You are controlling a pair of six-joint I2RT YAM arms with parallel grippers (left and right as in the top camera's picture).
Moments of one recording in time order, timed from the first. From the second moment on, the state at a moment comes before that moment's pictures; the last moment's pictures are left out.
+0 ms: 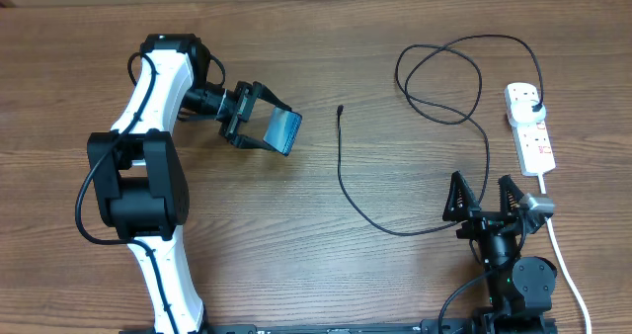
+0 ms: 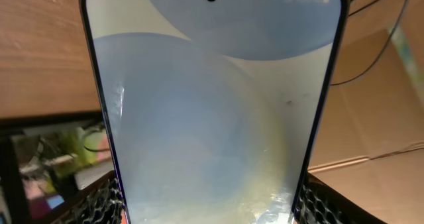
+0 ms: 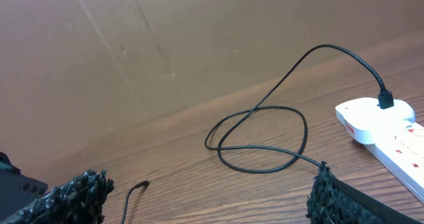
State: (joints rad) left arm -0.01 2.22 1.82 -1.51 1.04 -0.80; right arm 0.03 0.01 0.02 -0.03 -0.03 0.38
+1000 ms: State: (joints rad) left arm -0.01 2.22 1.82 -1.51 1.16 -1.02; right arm 0.03 0.01 0.02 -0.03 -0.03 0.38
